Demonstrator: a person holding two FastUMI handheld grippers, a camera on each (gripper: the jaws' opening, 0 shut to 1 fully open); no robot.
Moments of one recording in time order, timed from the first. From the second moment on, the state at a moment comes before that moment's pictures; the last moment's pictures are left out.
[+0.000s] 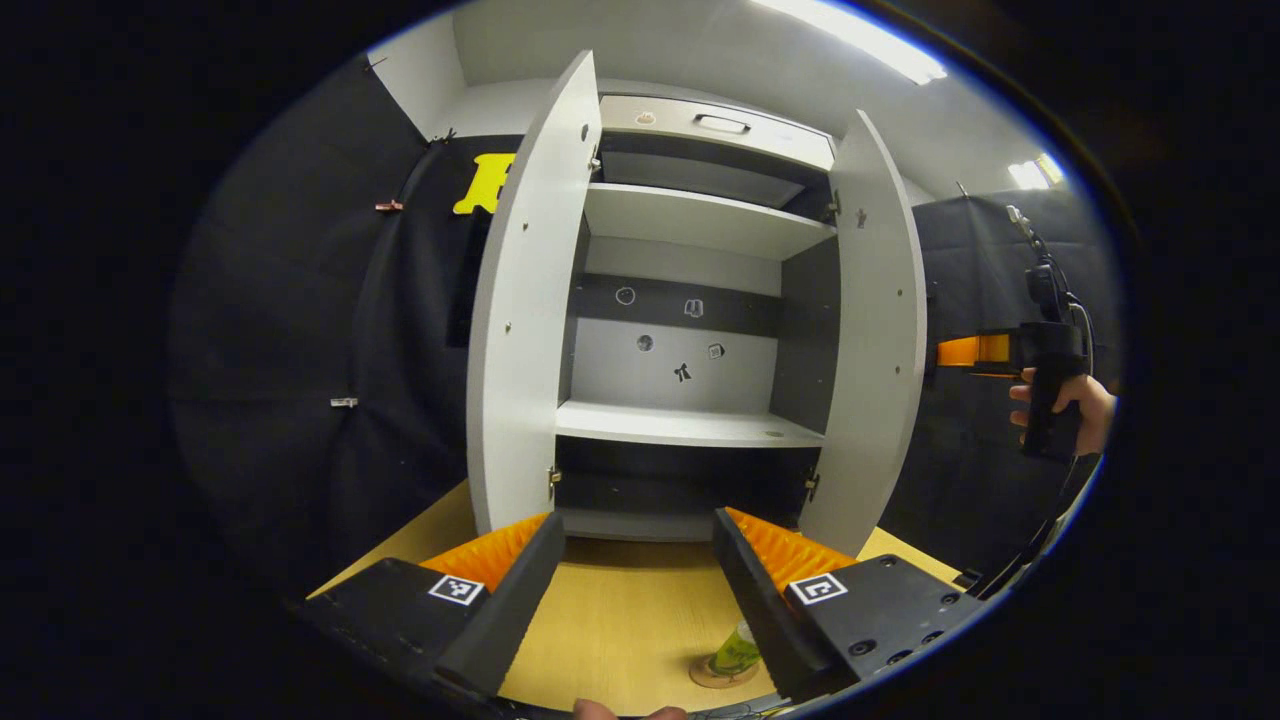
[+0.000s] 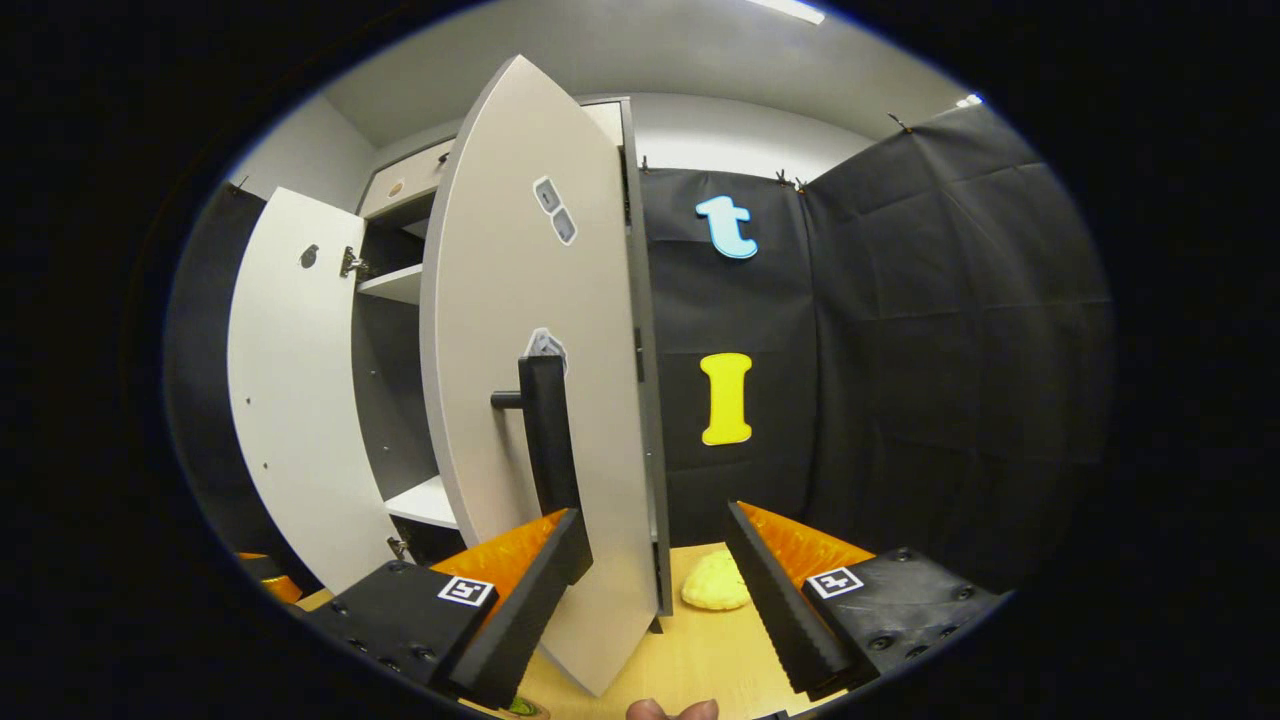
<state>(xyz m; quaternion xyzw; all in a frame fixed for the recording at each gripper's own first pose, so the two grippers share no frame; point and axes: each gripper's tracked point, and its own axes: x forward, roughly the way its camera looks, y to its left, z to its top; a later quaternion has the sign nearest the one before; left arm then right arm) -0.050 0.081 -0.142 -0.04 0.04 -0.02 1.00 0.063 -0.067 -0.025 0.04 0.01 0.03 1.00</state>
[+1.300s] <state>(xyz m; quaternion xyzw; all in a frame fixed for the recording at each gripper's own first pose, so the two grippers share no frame) -0.002 0.302 -0.055 -0.03 0.01 0.14 0.99 0.170 0.086 -0.039 0.04 0.02 0.09 1.00</state>
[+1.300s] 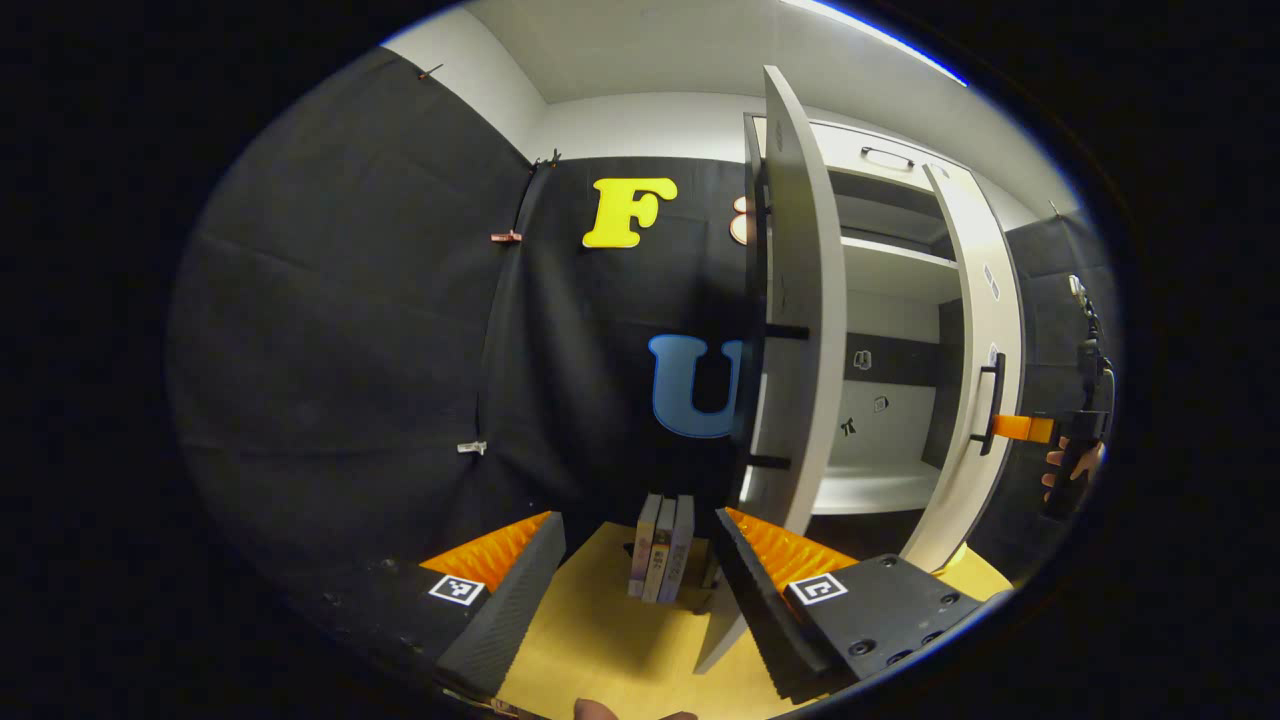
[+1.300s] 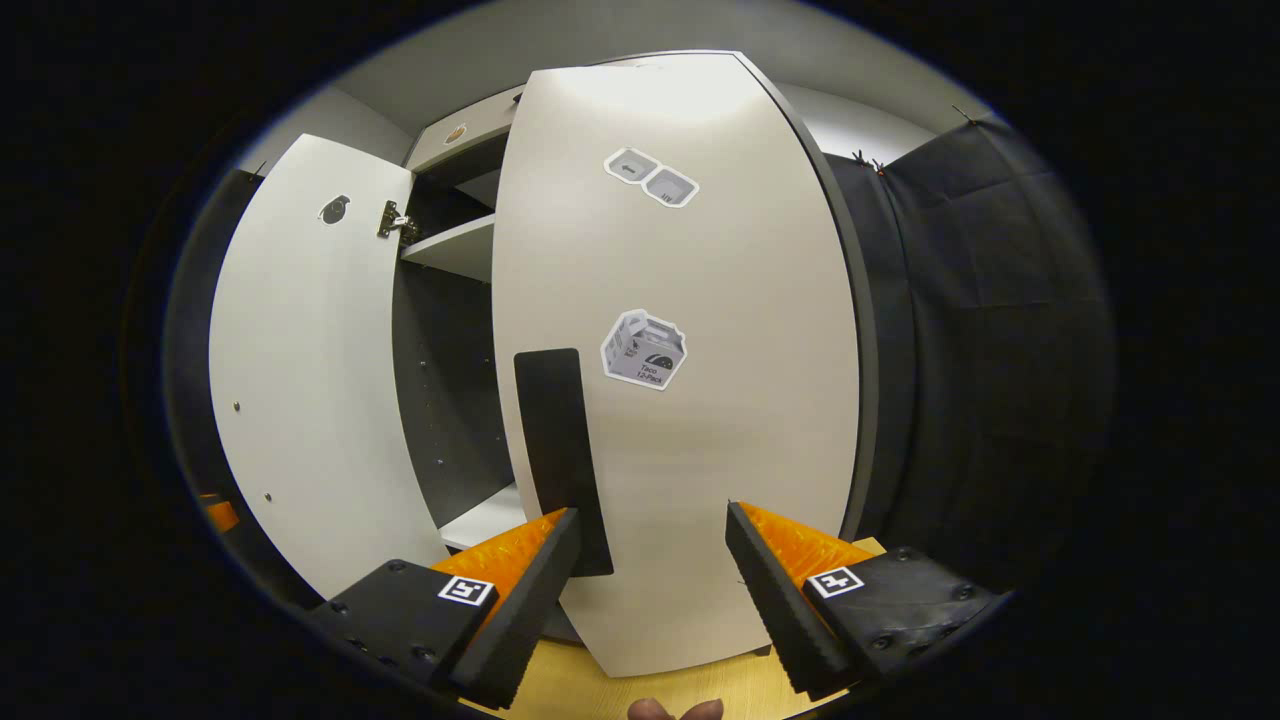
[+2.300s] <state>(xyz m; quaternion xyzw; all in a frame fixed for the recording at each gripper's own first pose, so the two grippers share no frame) 0.055 0.232 -0.056 -0.02 0.02 0.08 1.00 0.123 0.025 -0.035 0.06 0.03 0.05 1.00</state>
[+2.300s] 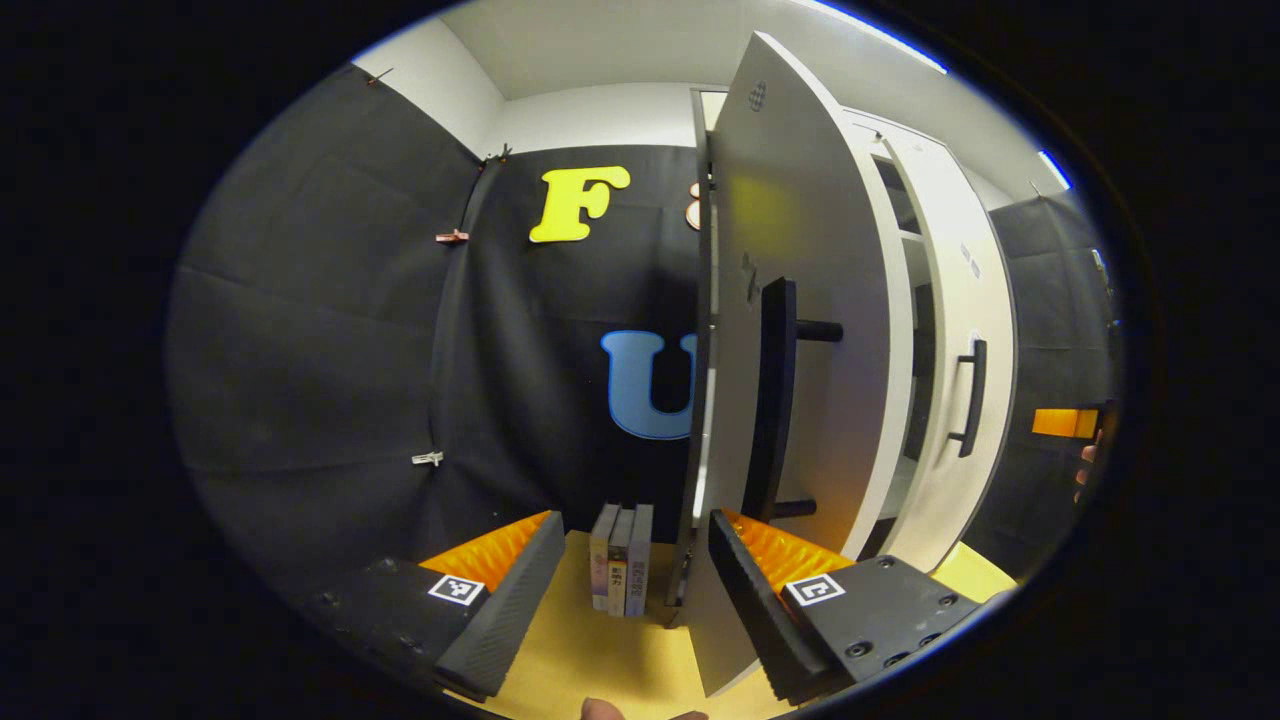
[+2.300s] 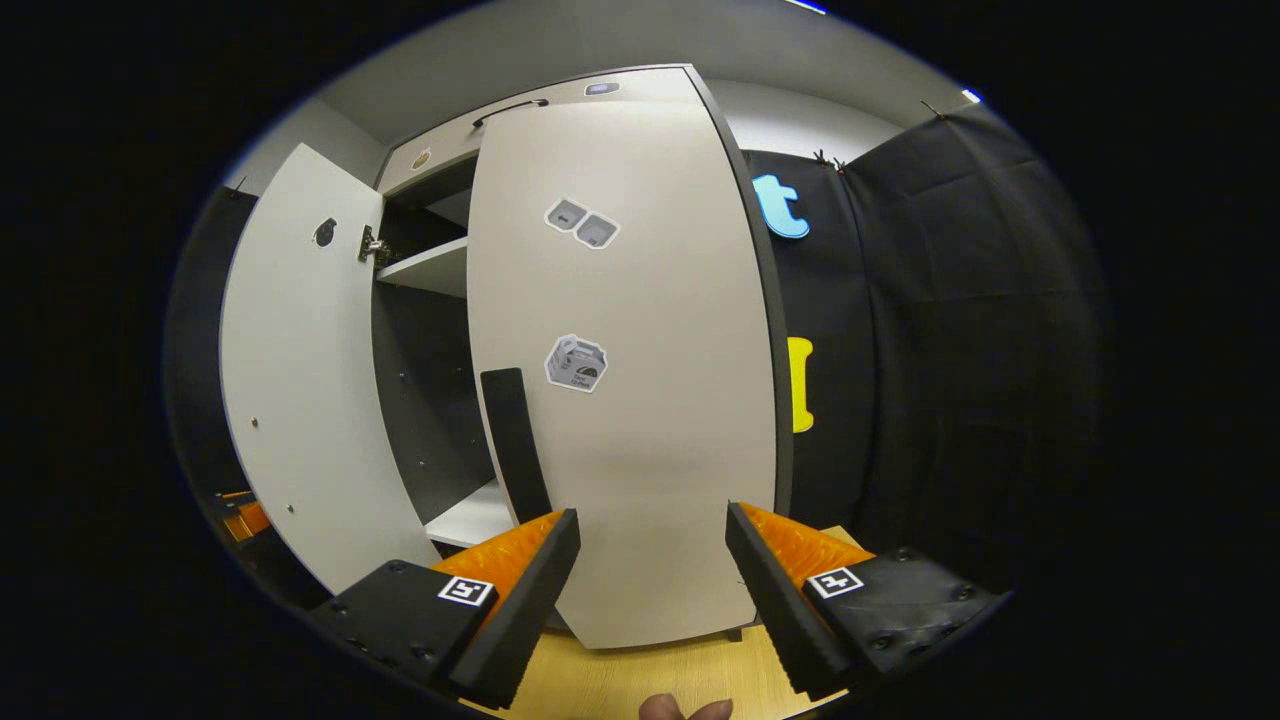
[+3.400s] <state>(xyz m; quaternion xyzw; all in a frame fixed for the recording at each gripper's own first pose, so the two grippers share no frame) 0.134 0.070 -0.040 -0.02 0.02 -0.03 1.00 0.092 -0.044 -0.028 0.05 0.02 0.03 1.00</state>
